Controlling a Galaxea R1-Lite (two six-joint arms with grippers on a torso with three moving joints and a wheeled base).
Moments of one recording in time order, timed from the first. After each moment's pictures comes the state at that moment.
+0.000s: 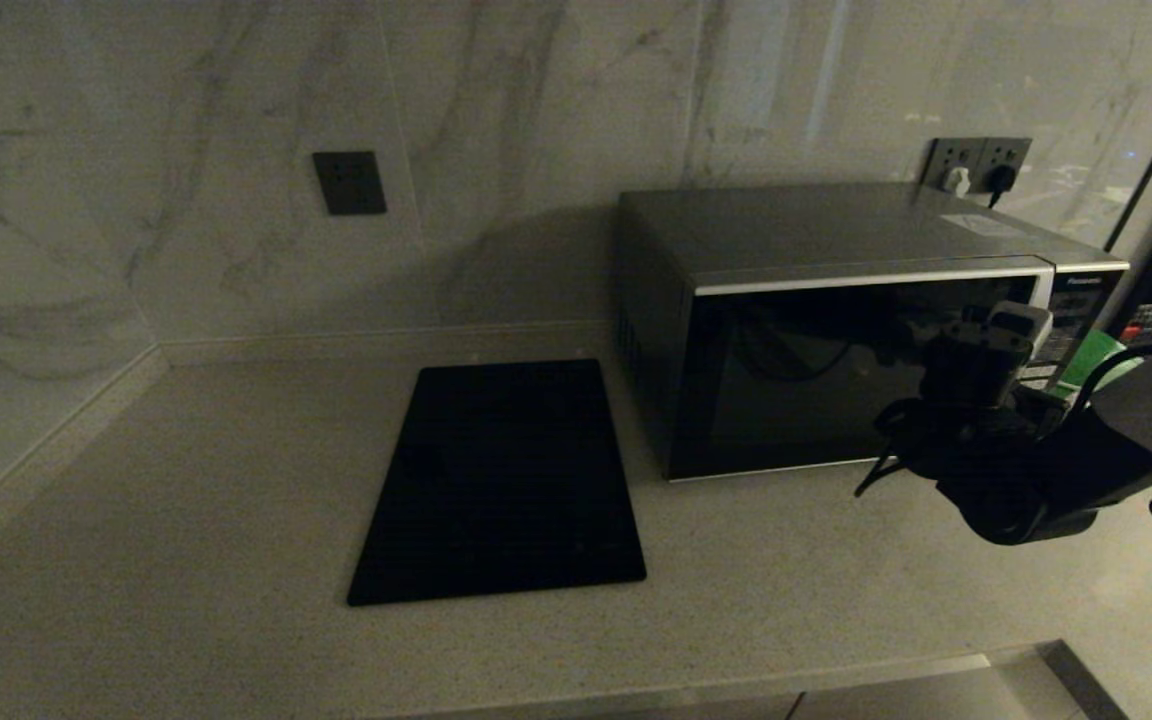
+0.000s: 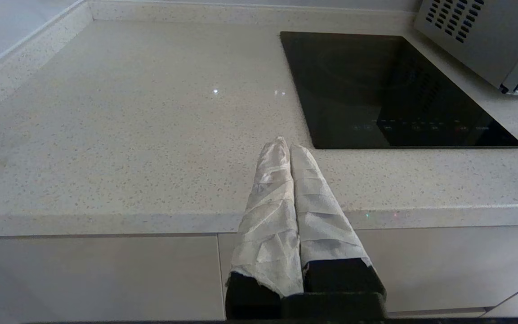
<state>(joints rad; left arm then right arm) 0.00 0.00 0.00 -0.01 0.03 -0.07 0.13 2.19 -1.04 -1.12 -1.11 0.01</state>
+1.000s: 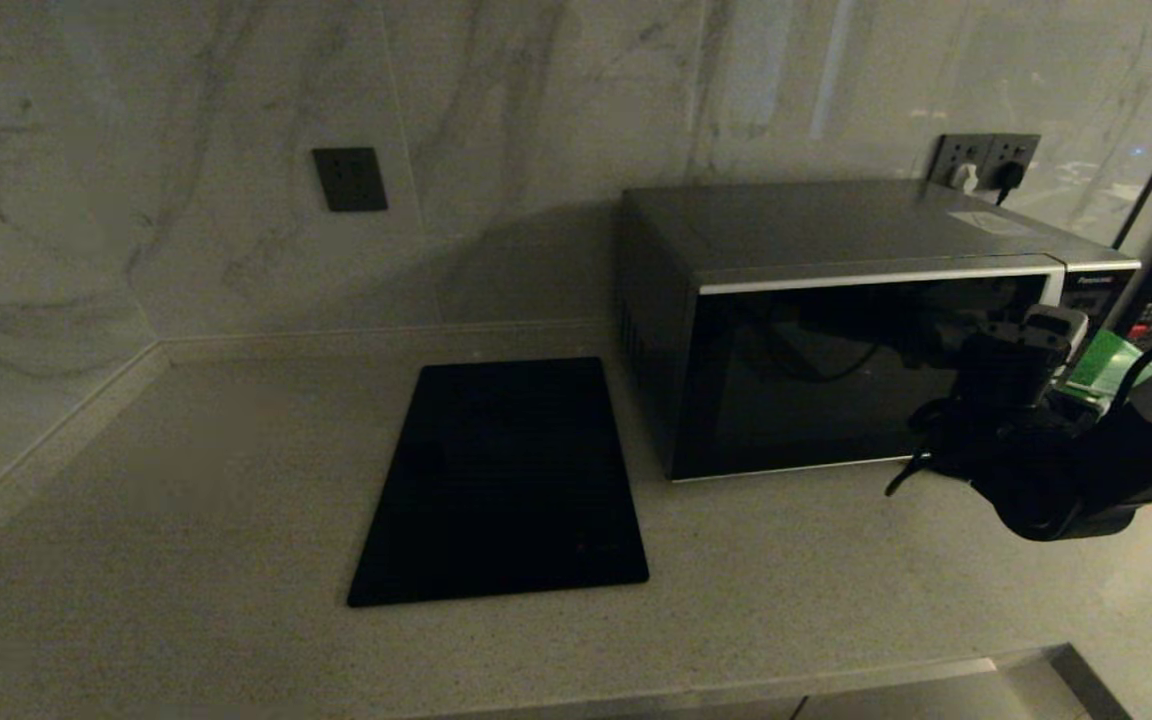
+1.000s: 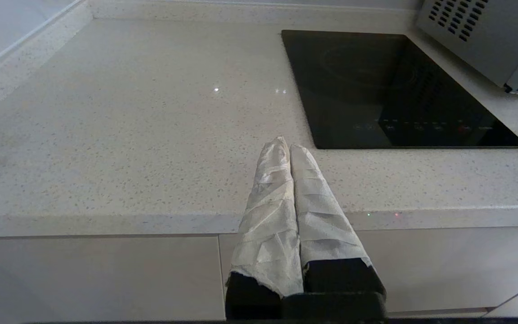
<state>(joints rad) 0.00 0.00 0.00 -0.01 0.03 -0.07 0.03 2.16 -1.03 -1.10 -1.08 0.03</state>
